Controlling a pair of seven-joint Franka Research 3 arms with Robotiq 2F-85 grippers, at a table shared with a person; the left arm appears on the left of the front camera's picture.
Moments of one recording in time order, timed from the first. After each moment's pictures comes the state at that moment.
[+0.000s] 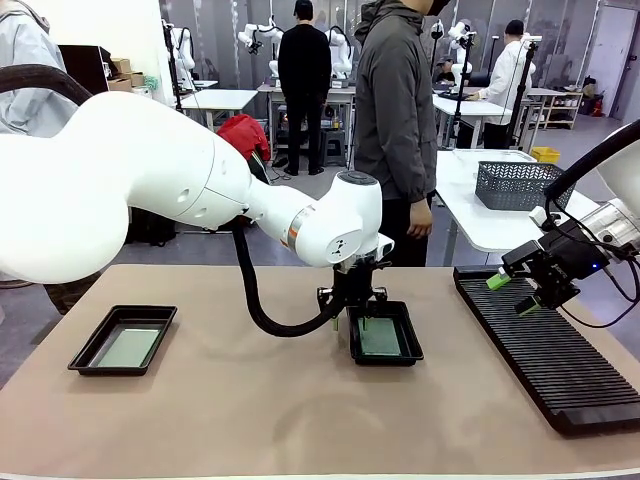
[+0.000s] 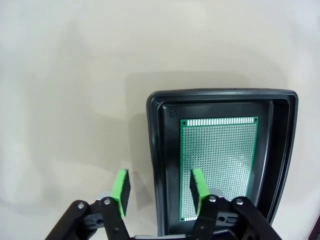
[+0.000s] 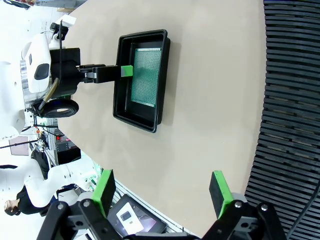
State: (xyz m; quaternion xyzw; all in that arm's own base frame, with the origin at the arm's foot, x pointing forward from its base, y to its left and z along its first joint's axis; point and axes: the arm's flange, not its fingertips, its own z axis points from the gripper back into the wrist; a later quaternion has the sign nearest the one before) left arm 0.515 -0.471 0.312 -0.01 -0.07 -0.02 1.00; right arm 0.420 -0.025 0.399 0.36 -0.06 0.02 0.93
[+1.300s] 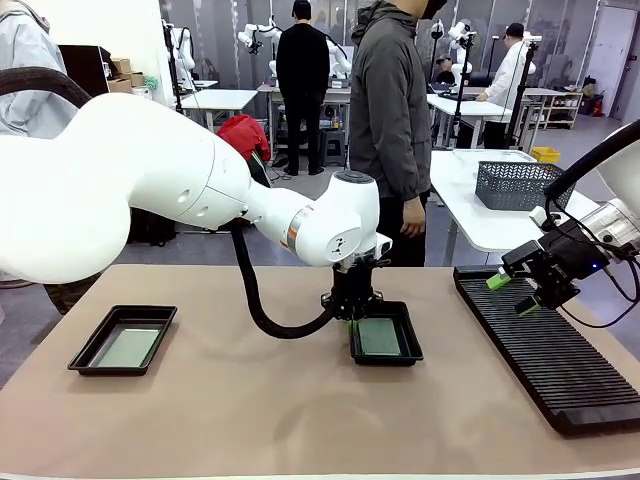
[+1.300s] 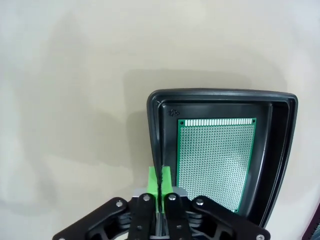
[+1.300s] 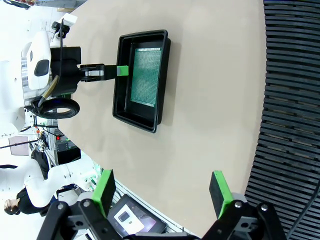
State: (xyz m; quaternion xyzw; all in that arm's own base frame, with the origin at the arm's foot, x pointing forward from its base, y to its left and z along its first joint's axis) left arm 0.518 -0.470 0.311 -0.03 -0.05 -0.01 1.00; right arm 0.420 -0.025 0.399 0.36 -0.06 0.02 0.93
